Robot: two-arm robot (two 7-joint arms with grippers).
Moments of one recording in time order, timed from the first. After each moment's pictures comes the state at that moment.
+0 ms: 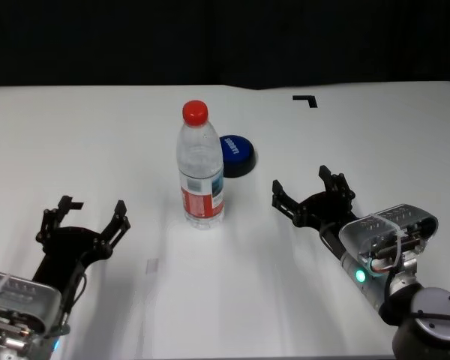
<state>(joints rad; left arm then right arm) 0.25 0.16 0.04 -1.78 0.08 -0.15 -0.09 0.00 0.12 -0.21 -1.63 0.11 0.02 0.15</state>
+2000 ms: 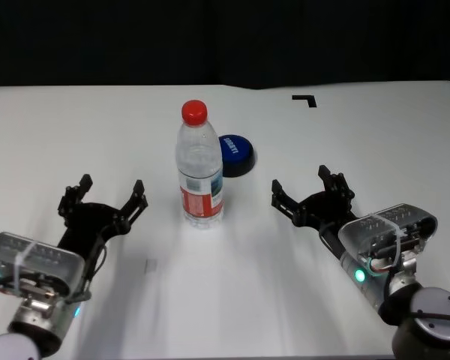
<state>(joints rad) 0.13 0.14 0.08 -1.68 0.09 -0.13 -0.11 0.00 0.12 -0.21 -1.63 0.11 0.02 0.15</state>
